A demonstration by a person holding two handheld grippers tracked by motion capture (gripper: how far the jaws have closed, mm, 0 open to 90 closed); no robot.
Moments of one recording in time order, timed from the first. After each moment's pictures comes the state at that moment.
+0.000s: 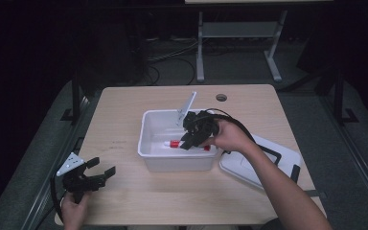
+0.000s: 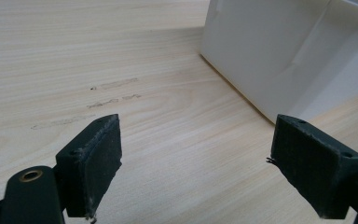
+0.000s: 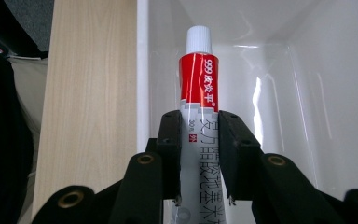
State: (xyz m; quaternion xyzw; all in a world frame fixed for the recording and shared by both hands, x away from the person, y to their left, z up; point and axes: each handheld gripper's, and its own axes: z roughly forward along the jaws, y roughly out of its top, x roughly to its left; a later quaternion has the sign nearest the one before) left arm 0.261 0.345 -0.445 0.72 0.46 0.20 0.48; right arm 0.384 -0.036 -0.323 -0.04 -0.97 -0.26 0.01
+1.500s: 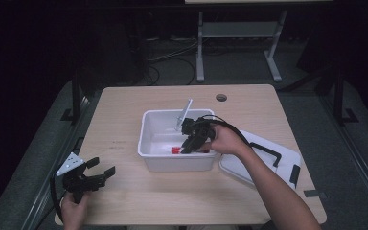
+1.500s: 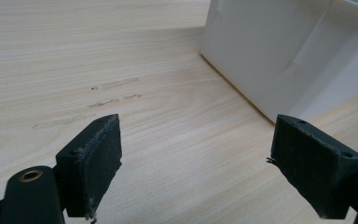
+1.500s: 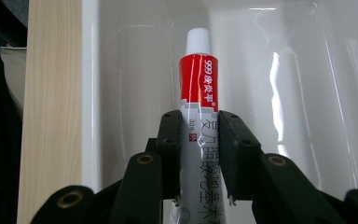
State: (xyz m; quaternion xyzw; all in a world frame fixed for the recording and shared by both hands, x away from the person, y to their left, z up) left arm 0.261 0.346 -0.445 0.72 0.46 0.20 0.48; right arm 0.399 -0.030 -0.365 -0.06 -0.97 -0.23 0.05
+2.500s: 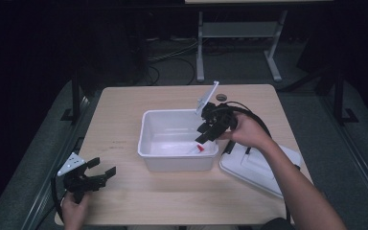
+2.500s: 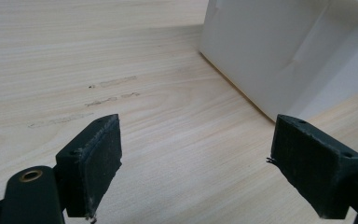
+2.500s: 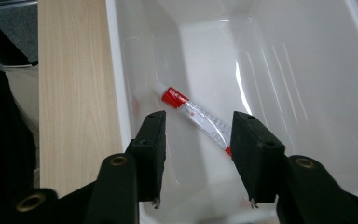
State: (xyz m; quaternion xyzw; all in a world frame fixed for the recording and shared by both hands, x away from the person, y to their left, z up) left arm 0.262 0.344 -0.447 0.73 0.46 0.20 0.47; right arm 0.391 -0.087 -0.304 -0.11 -0.96 -0.26 0.00
